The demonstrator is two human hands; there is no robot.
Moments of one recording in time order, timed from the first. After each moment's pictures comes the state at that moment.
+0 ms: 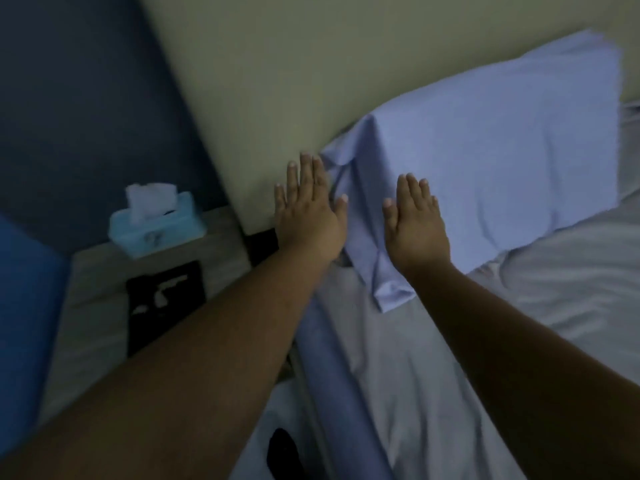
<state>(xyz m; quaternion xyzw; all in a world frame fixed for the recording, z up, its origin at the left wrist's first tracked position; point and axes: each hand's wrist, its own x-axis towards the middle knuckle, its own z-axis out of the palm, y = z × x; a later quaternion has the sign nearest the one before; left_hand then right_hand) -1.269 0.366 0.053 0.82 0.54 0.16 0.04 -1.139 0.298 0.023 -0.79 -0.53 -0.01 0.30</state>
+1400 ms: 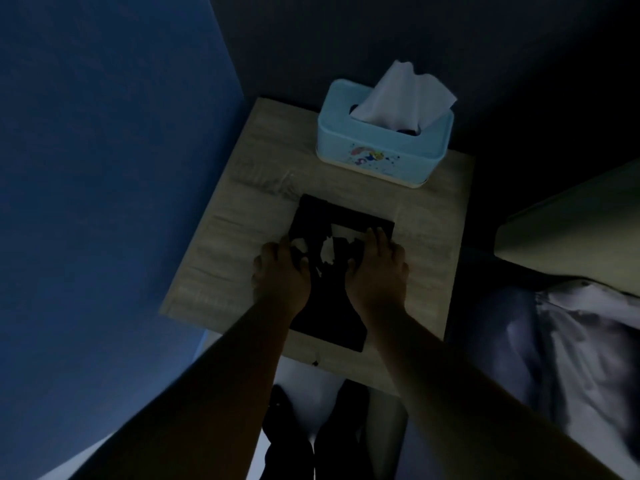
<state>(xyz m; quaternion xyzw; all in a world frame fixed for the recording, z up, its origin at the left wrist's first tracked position) -1.625 0.476 -0.174 0.42 0.85 0.10 0.31 -1.487 0.517 -0.173 -0.66 -0.71 0.24 -0.01</state>
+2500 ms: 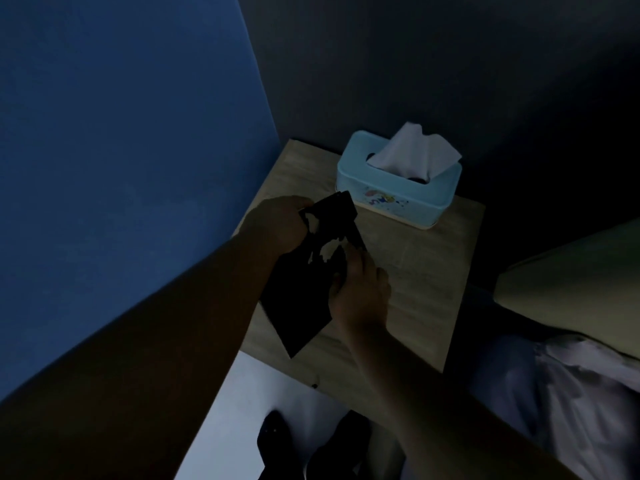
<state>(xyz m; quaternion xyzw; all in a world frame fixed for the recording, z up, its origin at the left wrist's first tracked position) -1.669 0.561 -0.057 0.50 0.79 0.07 0.34 -1.517 0.521 -0.134 -0.61 -0.74 0.28 0.09</state>
